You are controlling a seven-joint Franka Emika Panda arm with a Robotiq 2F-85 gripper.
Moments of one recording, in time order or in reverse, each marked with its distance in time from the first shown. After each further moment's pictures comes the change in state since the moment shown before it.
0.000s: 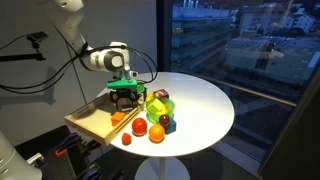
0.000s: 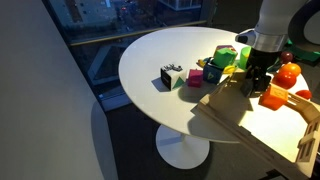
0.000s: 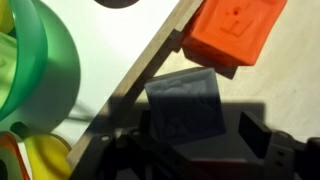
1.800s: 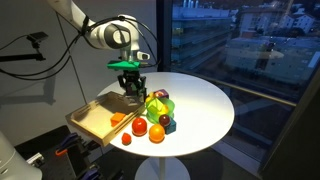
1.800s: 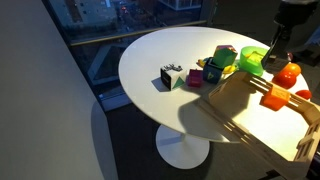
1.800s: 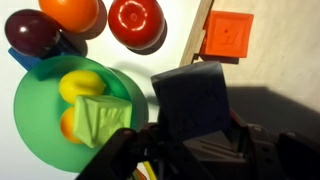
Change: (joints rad) arm -0.076 -0.206 -0.053 0.049 0.106 -0.200 0.169
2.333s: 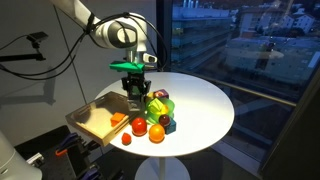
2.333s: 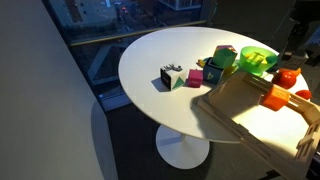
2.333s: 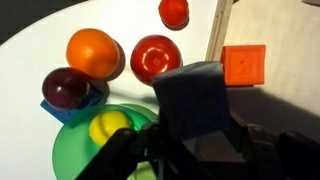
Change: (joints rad) arm -0.047 -0.018 -0.059 0.001 0.000 -0.079 0.011
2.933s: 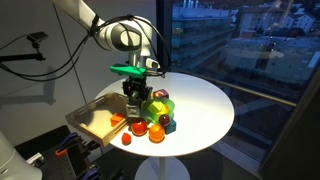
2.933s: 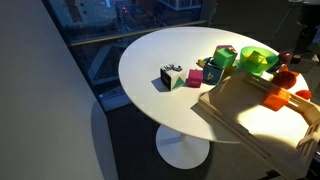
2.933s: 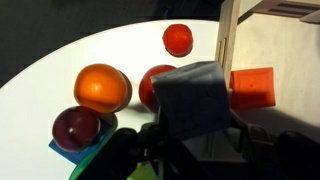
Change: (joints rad) arm -0.027 0.017 -0.032 0.000 0.000 -0.057 0.012
